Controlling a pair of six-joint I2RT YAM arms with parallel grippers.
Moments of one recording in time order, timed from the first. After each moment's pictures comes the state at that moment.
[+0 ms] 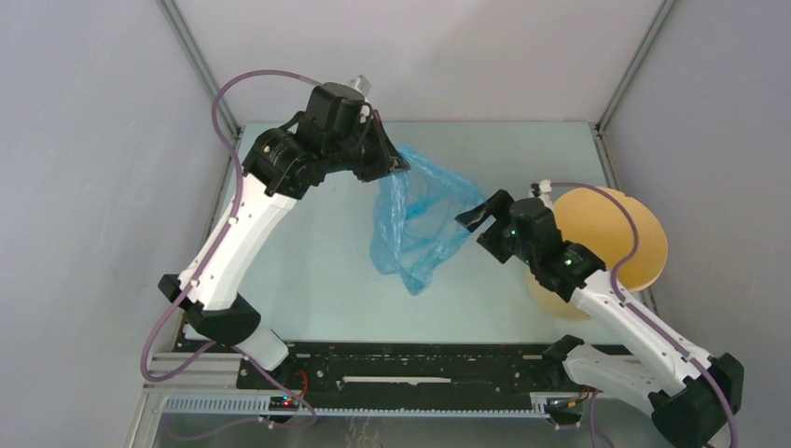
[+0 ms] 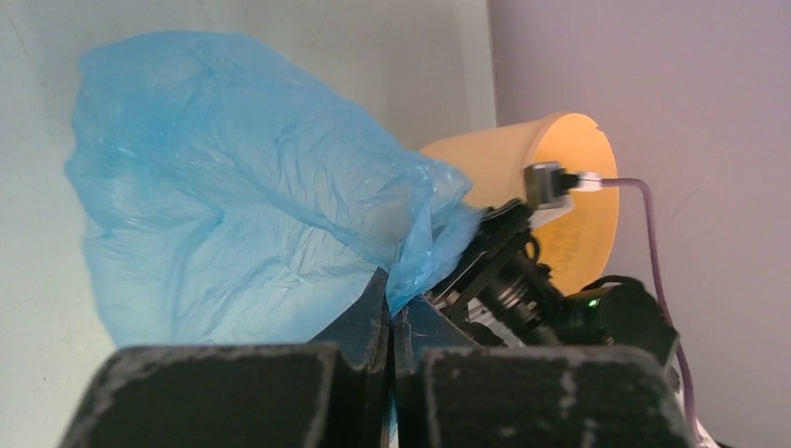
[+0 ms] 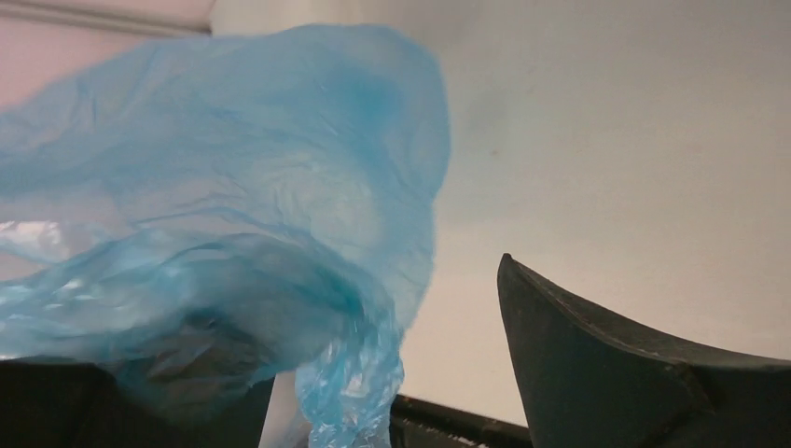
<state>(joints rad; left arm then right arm) -0.72 1.59 2.14 -1.13 0.01 -0.84 0.65 0.97 0.83 -0.39 0.13 1.19</state>
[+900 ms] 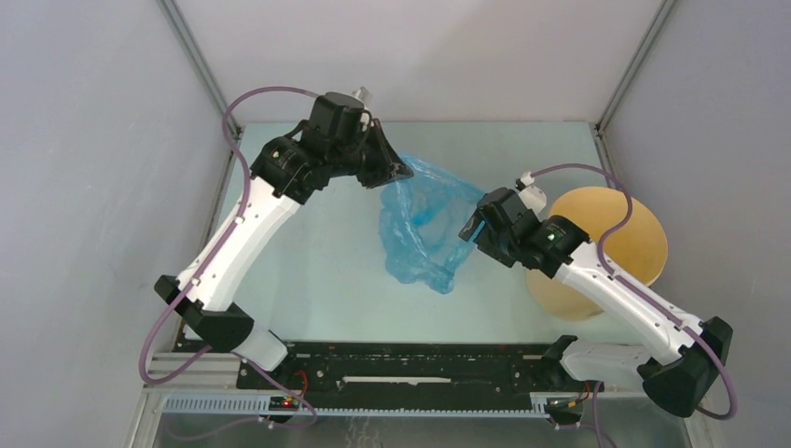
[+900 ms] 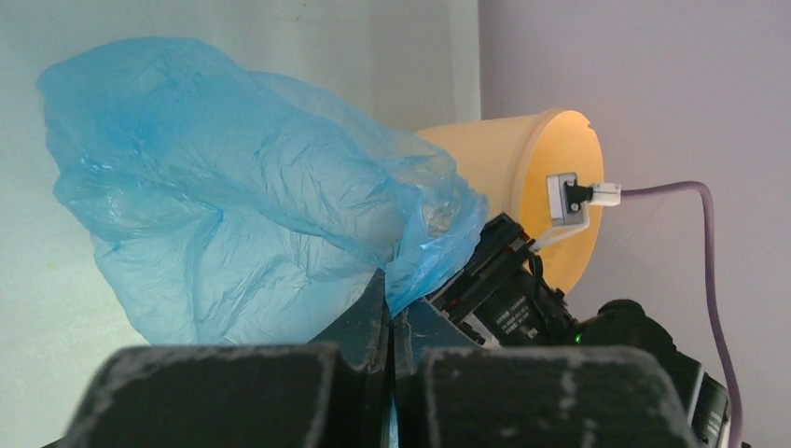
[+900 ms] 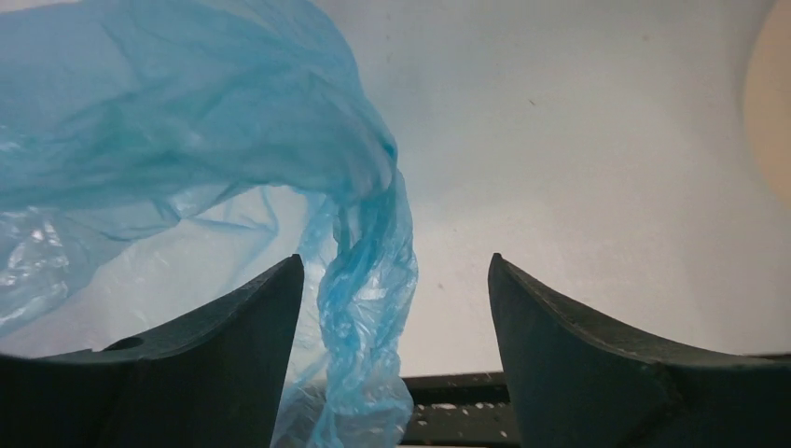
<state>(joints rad) -0.67 1.53 1.93 -0.98 0.12 -0.90 0.72 1.15 1.12 -0.86 0.35 1.14</state>
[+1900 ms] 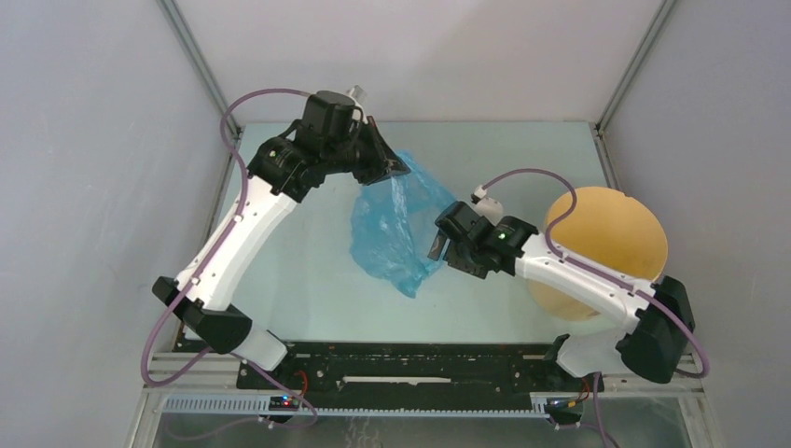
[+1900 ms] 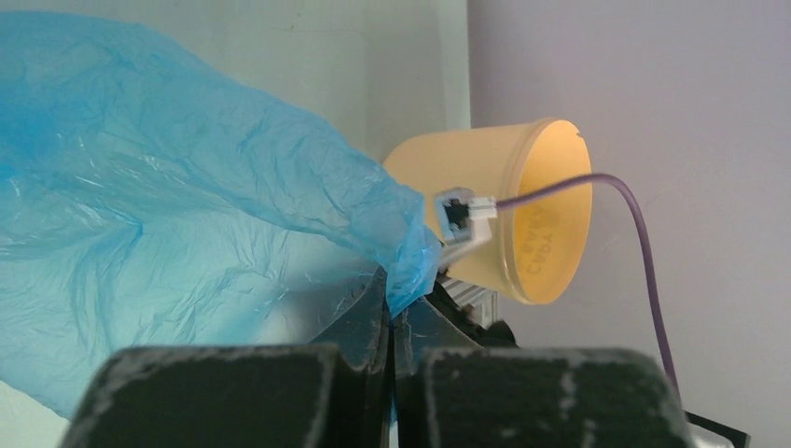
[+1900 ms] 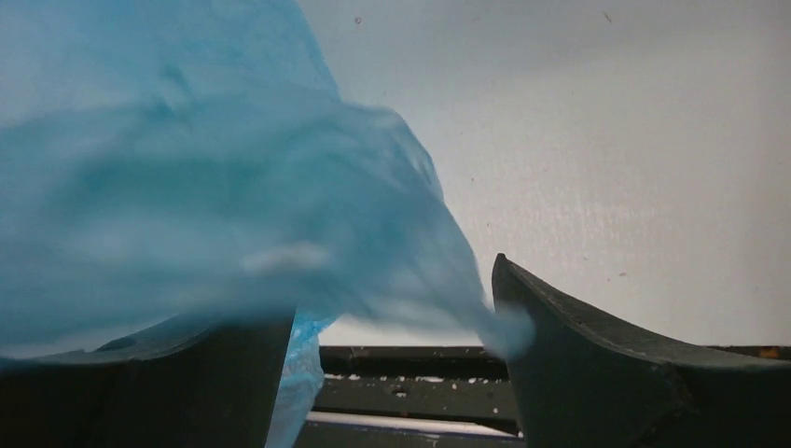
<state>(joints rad) -0.62 1.52 1.87 -0.92 0.18 -0.89 0.88 1.36 1.14 -0.85 0.33 1.15</state>
